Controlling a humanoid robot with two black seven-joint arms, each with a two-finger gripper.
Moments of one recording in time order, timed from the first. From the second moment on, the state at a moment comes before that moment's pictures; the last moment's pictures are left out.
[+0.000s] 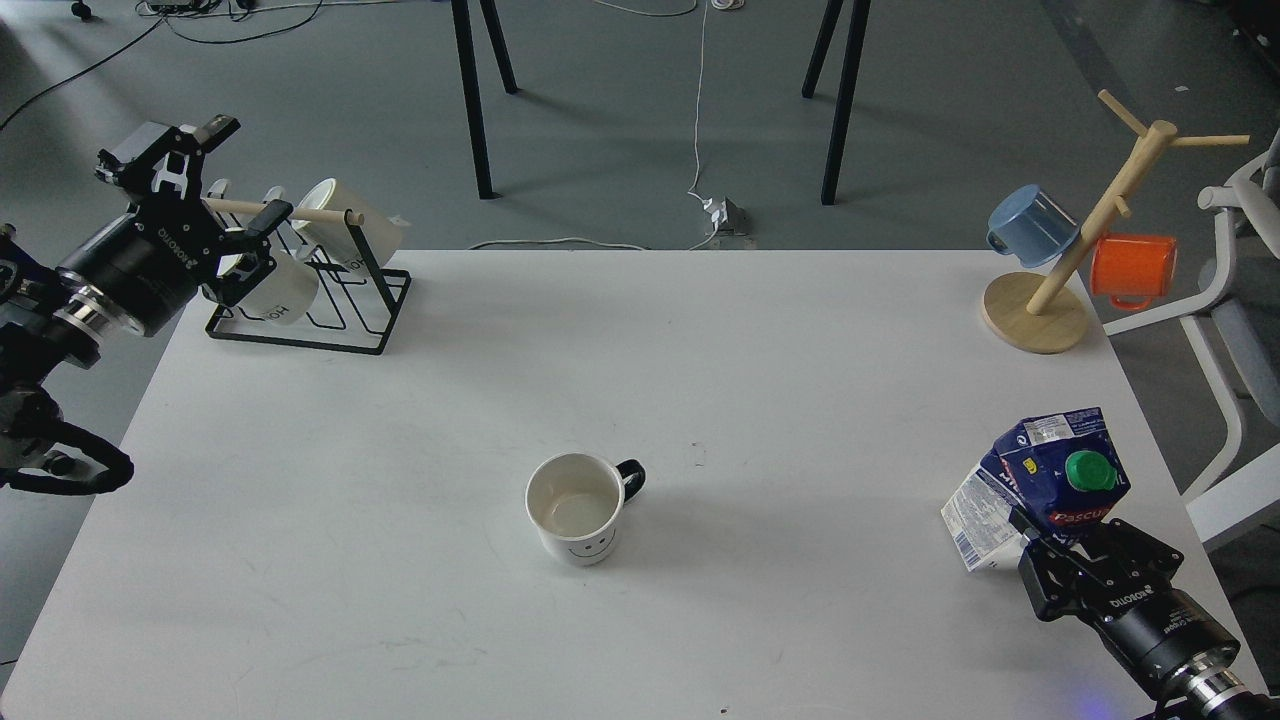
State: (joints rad) left arm -0.67 0.76 -0.48 -0.91 0.58 -0.49 -0.49; right arm -0.29 -0.60 1.09 1.30 0.87 0.49 -0.23
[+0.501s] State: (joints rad) left arm -0.66 0.76 -0.47 -0.91 0.58 -0.49 -0.49; right arm -0.01 -0.46 0.89 1.28 0.75 0.49 -0.23
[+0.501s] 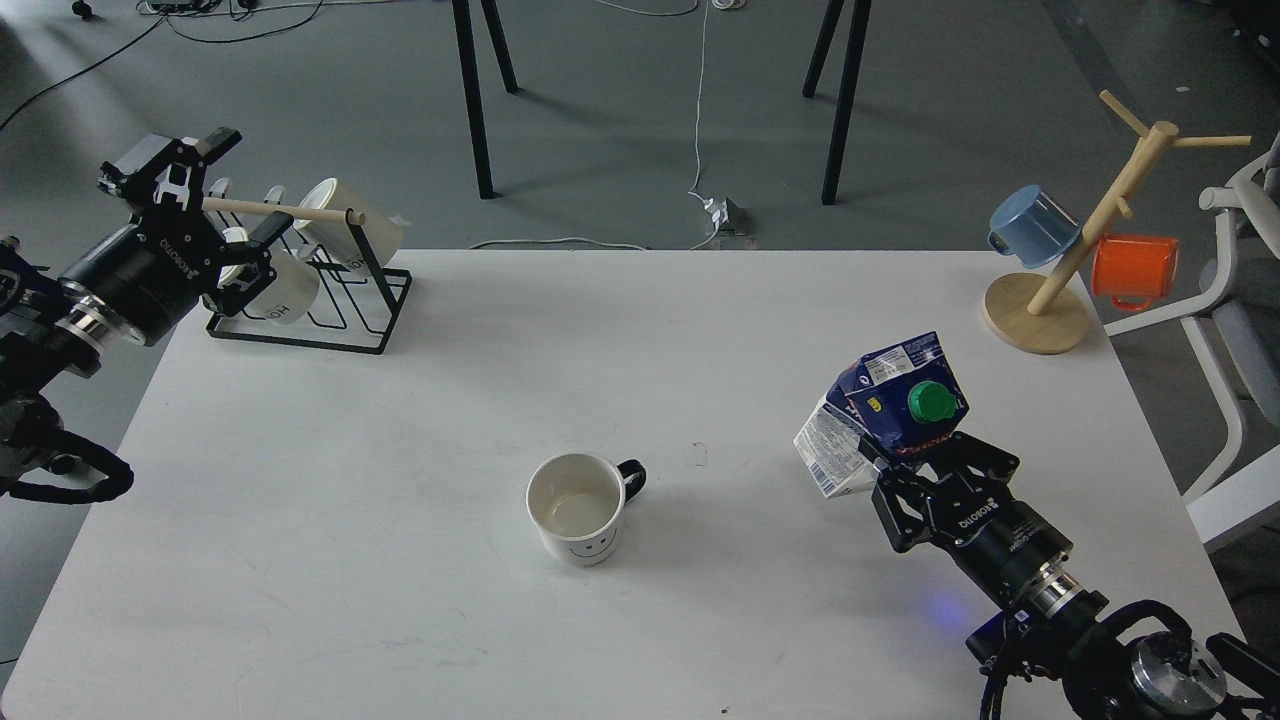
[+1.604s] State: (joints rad) left arm -0.65 0.73 -0.48 -0.91 0.61 -0.49 -0.49; right arm 0.00 -0.15 0.78 1.18 0.50 0.49 -0.21
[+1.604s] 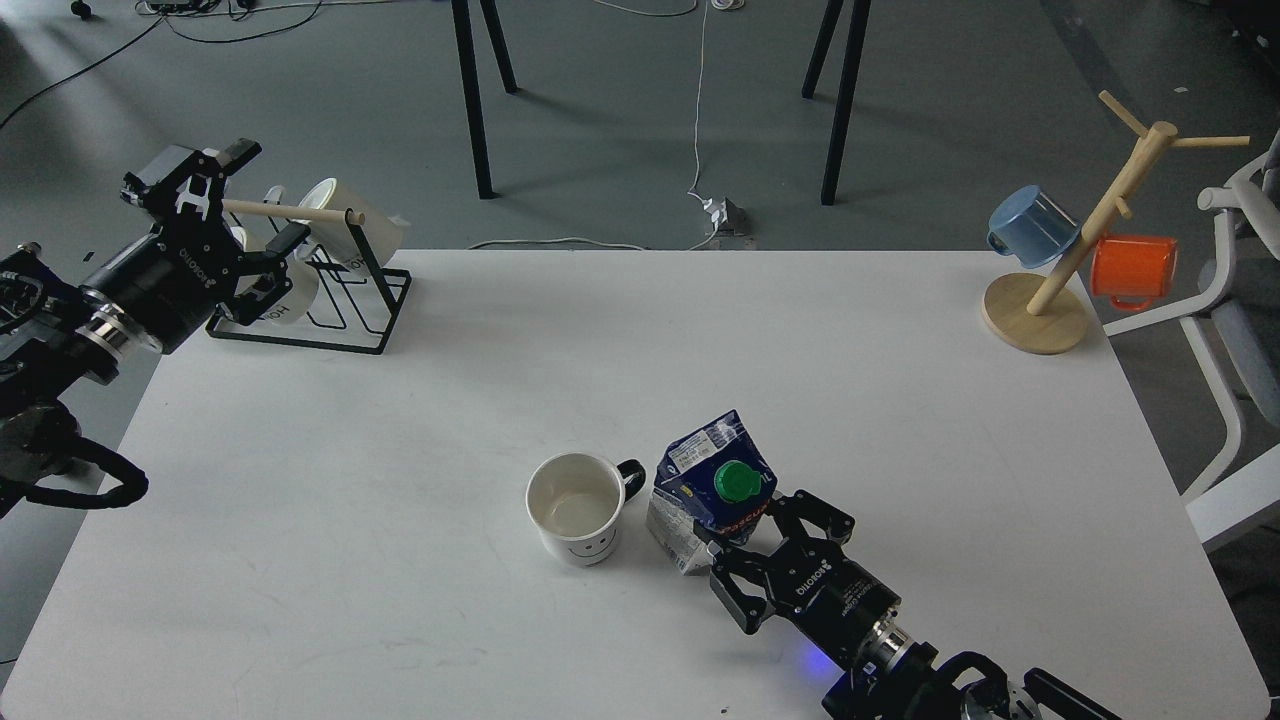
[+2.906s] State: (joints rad) left arm -0.63 0.69 -0.49 -0.88 0.60 -0.49 -0.49; right arm -0.29 -0.75 1.25 1.38 0.51 0.49 -0.21
